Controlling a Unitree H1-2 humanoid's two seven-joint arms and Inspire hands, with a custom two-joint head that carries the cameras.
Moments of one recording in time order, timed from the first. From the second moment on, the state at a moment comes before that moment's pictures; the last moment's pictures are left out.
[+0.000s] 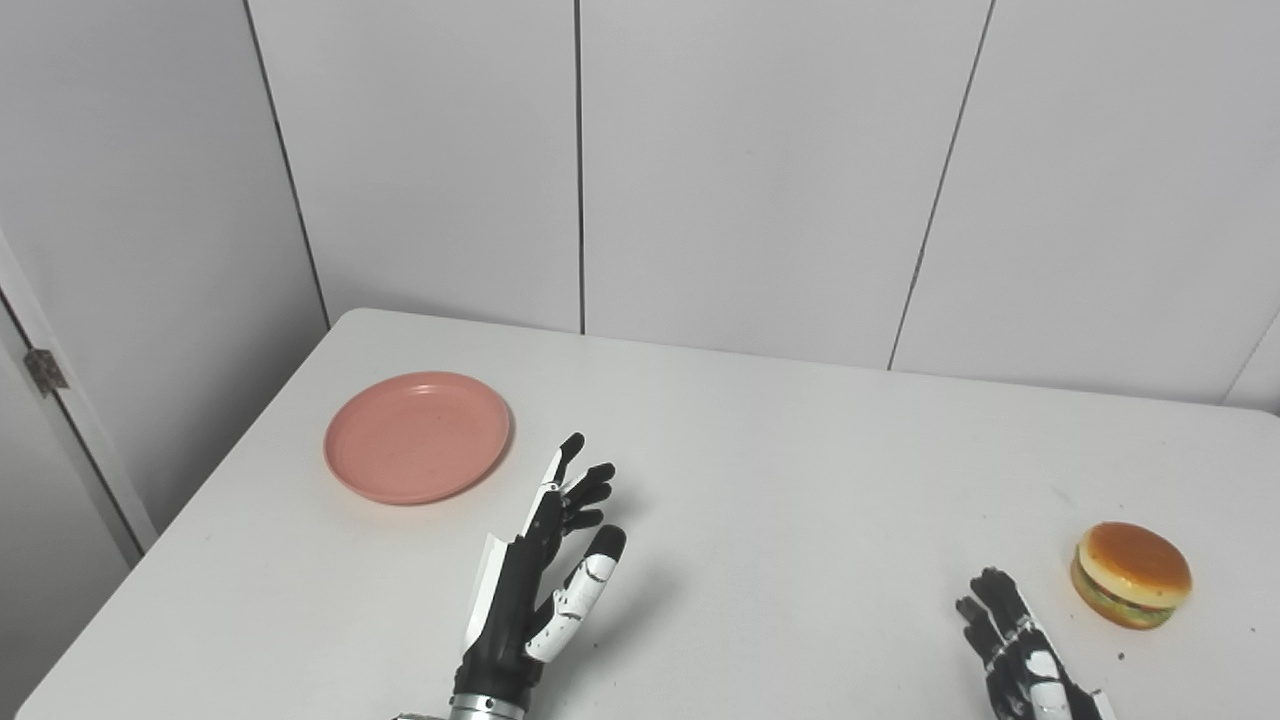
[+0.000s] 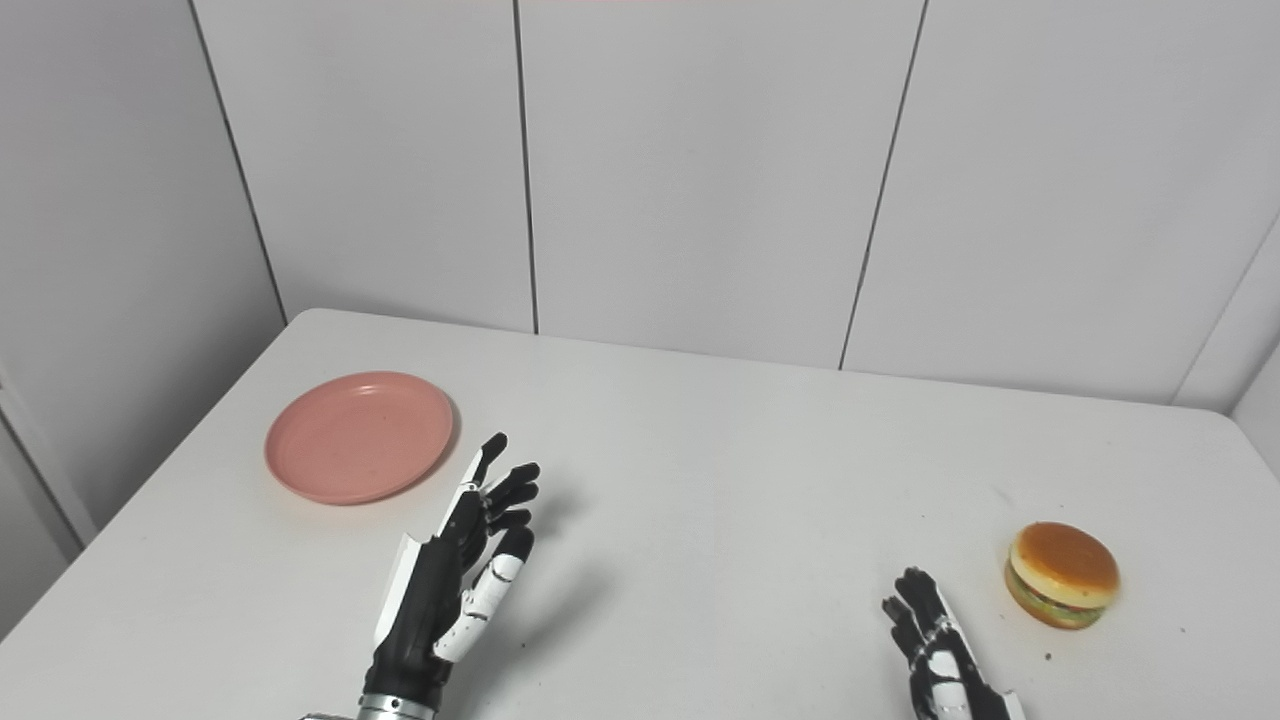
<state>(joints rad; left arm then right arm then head) 0.00 0.01 -0.11 -0.14 0.27 -0.25 0.14 0.09 -0.08 -0.04 -0.08 0.19 -0.07 0.21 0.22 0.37</state>
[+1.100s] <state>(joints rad) -0.33 0.20 0.15 -0.10 -0.02 -0.04 0.01 0.09 -0.09 -0.02 -0.09 0.18 -0.07 0.20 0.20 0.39</state>
